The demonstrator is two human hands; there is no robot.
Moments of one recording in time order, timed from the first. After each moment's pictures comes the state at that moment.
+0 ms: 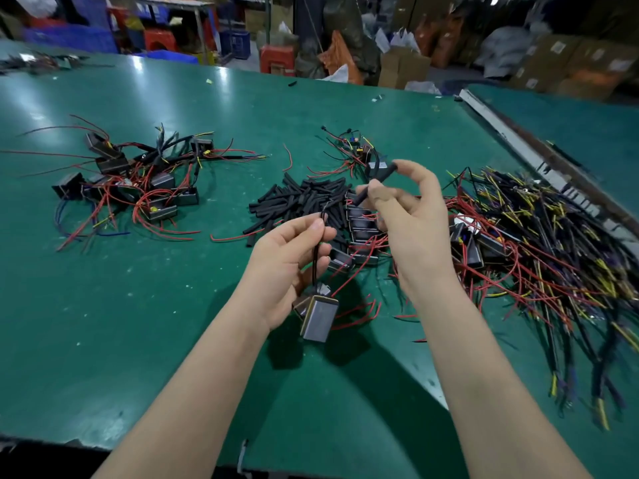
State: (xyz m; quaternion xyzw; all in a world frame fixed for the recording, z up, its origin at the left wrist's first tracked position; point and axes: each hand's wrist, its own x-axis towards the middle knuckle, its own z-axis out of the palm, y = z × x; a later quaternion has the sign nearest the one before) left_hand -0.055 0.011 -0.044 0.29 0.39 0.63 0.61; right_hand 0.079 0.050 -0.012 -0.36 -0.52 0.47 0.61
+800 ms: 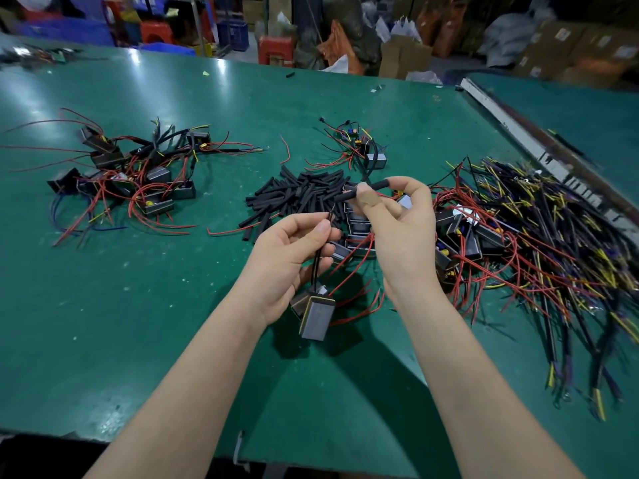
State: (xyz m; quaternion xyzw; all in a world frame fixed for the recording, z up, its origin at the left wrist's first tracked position) left_hand -0.055 0.009 -0.048 0.35 0.41 0.60 0.59; right_hand 0.068 0.046 -0.029 -0.38 -0.47 0.48 0.64
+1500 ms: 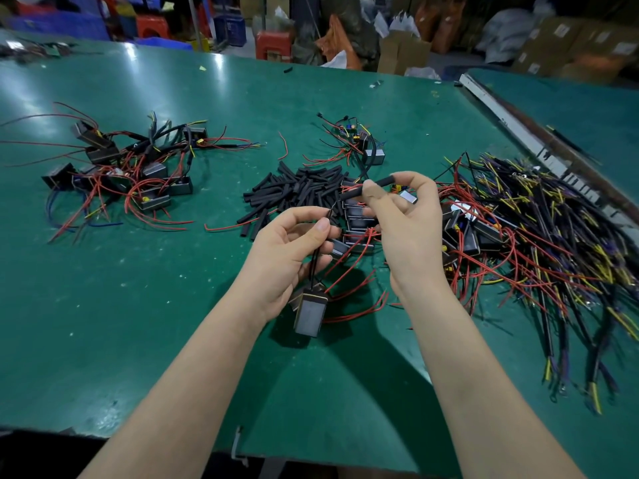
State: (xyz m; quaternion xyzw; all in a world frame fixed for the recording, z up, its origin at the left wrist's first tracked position) left_hand -0.051 0.009 -0.051 0.37 0.41 0.61 0.57; right_hand 0.078 0.043 -0.023 -0.38 -0.48 0.46 0.64
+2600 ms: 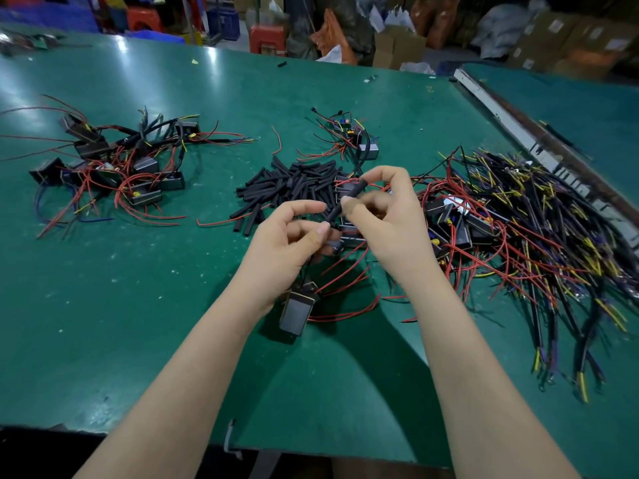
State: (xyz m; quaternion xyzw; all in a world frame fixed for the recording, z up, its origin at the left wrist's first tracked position) left_hand -0.050 0.009 -0.056 0.50 0.44 0.58 0.47; right_hand 0.091 0.051 -0.033 -0.42 -0.66 0.37 0.50
